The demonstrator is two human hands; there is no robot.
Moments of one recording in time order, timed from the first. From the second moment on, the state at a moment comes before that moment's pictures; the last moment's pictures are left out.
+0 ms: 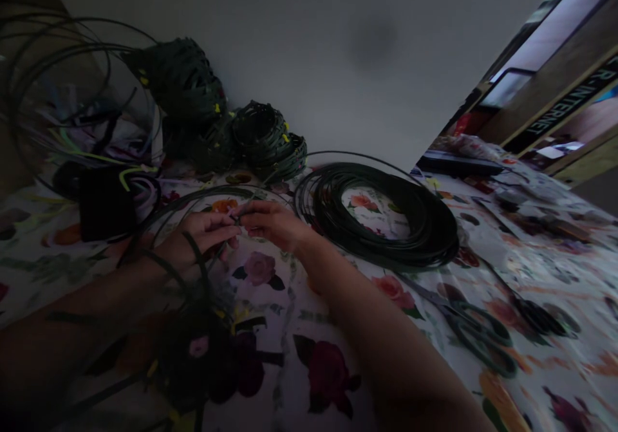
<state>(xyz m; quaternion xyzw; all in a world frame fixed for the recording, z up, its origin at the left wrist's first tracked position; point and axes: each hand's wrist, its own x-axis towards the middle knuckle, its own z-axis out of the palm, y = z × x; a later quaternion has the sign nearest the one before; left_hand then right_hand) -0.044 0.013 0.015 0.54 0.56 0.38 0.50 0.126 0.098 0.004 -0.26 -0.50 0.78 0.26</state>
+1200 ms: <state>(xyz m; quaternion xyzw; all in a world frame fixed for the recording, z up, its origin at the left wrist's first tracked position) -0.045 0.017 0.010 0.53 0.57 0.38 0.50 0.130 0.106 0.002 -0.31 -0.57 0.72 0.25</state>
